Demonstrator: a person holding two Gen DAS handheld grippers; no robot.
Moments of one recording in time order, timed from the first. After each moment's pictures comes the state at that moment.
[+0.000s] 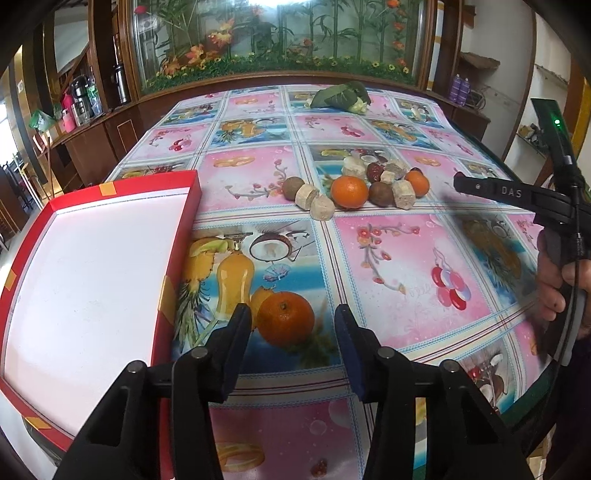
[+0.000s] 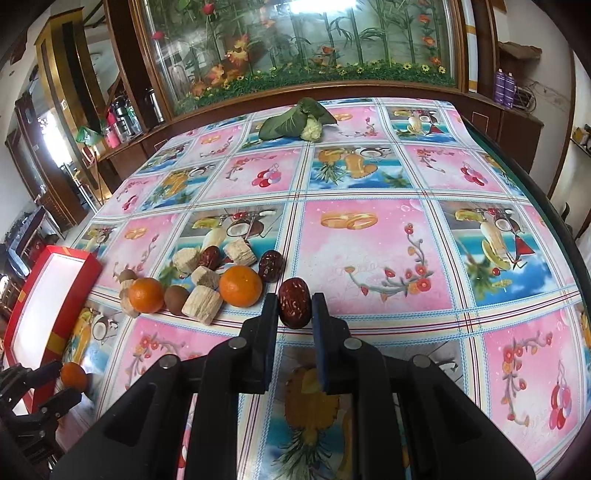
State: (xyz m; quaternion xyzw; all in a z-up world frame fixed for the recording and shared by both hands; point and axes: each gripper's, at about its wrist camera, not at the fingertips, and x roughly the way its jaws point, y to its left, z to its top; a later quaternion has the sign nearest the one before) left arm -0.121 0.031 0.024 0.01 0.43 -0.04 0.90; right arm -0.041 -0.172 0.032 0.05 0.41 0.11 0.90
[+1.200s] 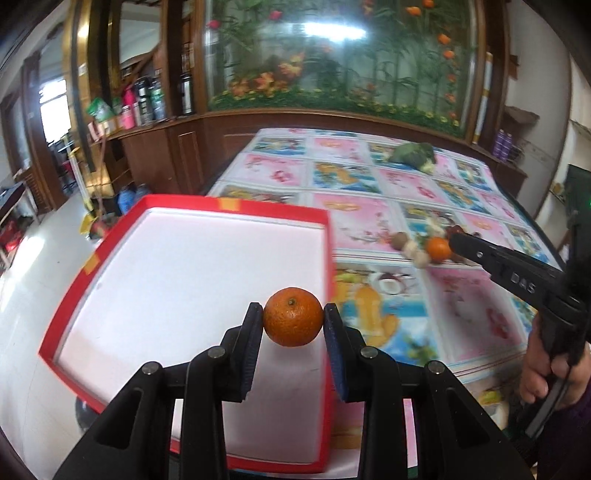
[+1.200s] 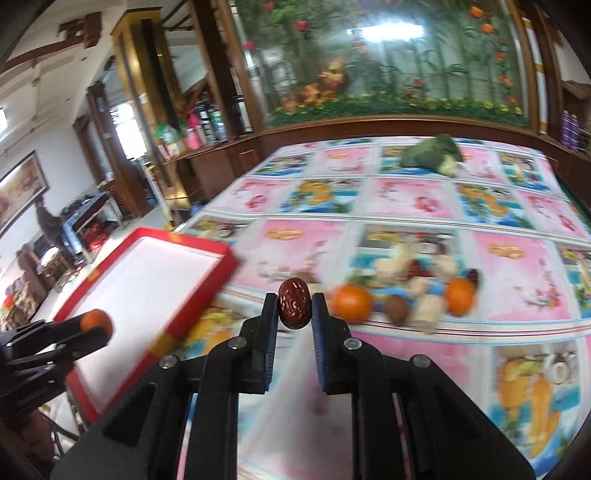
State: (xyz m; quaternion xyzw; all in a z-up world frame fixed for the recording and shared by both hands) left arm -0.150 0.135 0.060 -0.03 0.37 0.06 0.93; right arm -0.097 -0.031 0.053 0.04 0.34 0.26 0.90
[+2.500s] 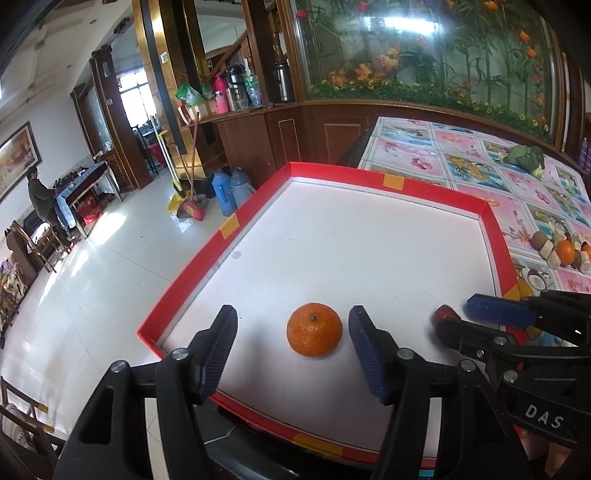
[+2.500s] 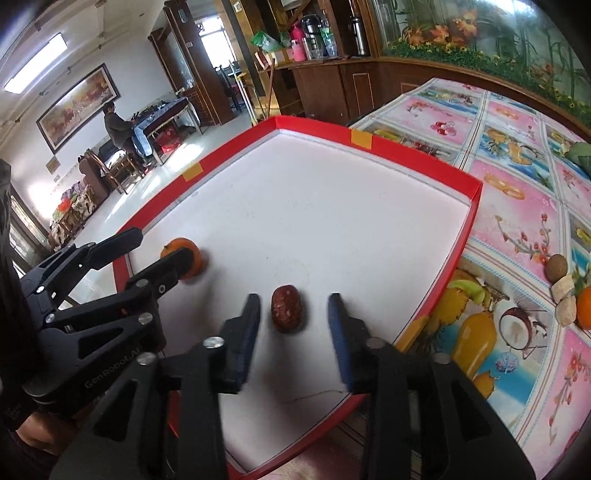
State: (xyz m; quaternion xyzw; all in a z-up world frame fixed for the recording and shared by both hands) left arm -0.169 0.209 0.038 -0.01 0.37 0.23 0.90; right arm -0.130 0.137 0.022 -0.06 0.43 0.41 0.80
